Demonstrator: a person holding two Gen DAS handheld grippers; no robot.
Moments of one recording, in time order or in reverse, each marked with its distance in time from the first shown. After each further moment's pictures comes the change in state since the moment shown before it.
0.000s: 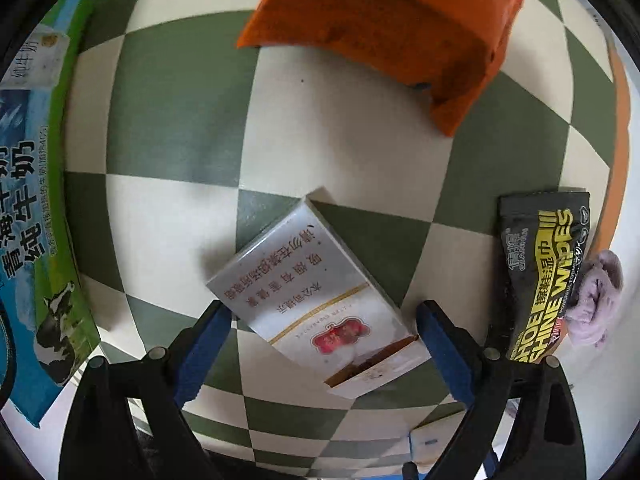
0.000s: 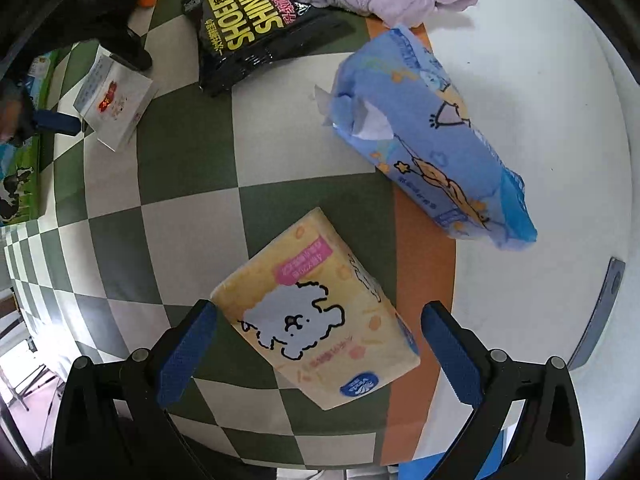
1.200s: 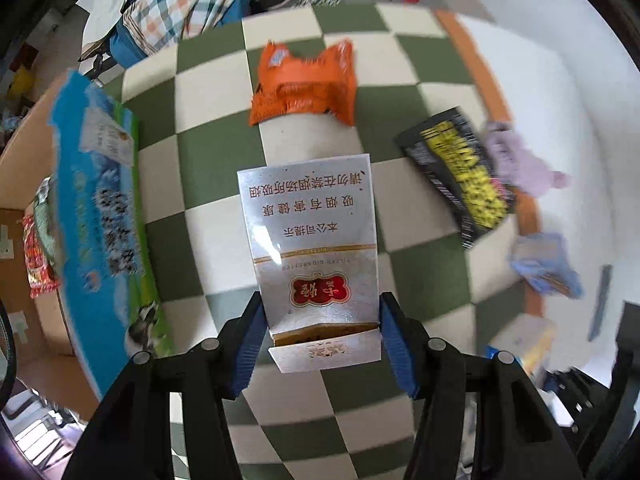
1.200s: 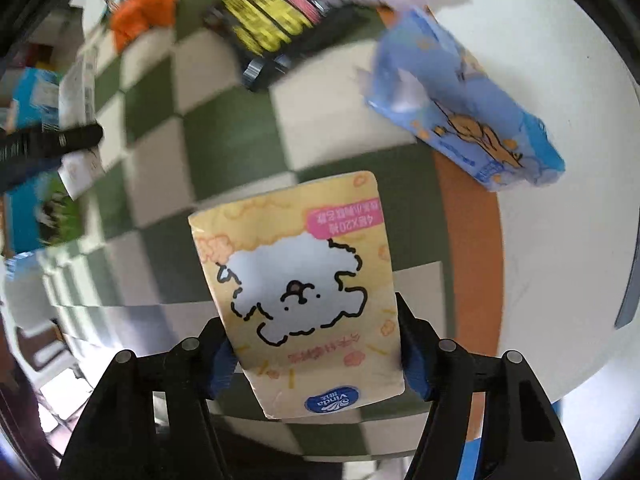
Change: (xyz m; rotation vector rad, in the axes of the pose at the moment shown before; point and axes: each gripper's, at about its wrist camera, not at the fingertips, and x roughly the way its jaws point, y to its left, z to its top) left arm -0.070 0.020 -0.149 0.408 -0.347 -0.021; right arm -0.051 -0.005 -0.043 0.141 -0.041 0.158
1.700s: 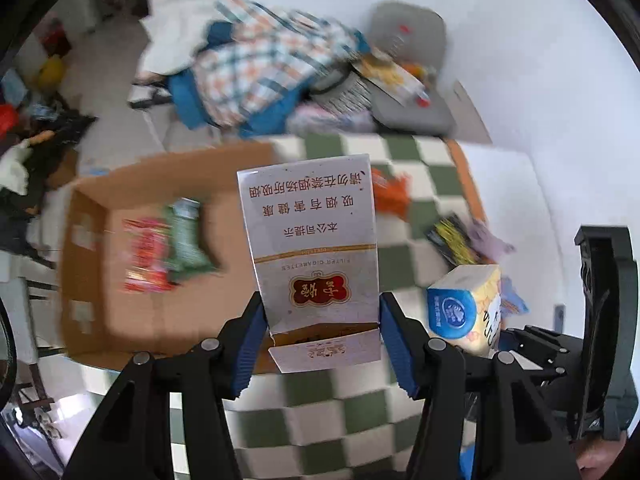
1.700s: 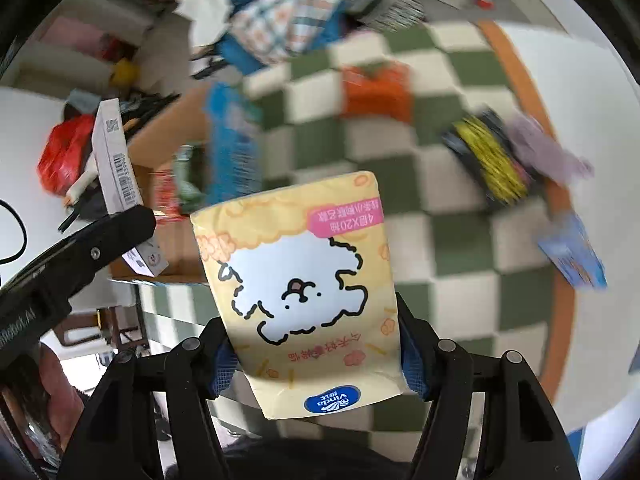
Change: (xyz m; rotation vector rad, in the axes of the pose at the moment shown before) left arm -0.180 0.164 -0.043 -0.106 -0.287 -0.045; right arm -0.080 0.211 0.028 -0.192 -0.173 0.186
